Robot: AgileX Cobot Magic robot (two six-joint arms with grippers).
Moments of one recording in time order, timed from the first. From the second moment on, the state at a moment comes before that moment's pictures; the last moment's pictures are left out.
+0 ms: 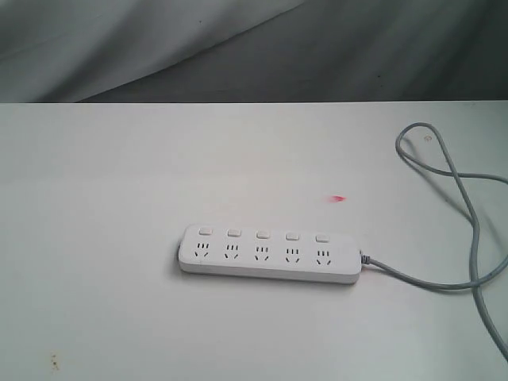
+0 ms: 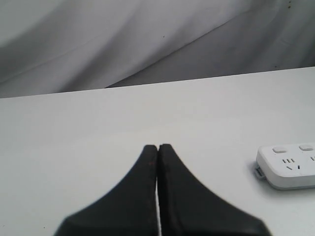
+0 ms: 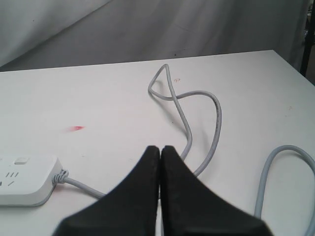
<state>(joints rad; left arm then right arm) -0.02 0.00 0.00 0.01 0.27 0.04 -0.07 0.01 0.00 0.13 0.34 -0.05</state>
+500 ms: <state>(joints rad) -0.02 0.00 -0.16 -0.04 0.45 0.04 -0.07 0.01 0.00 0.13 0.34 -0.05</state>
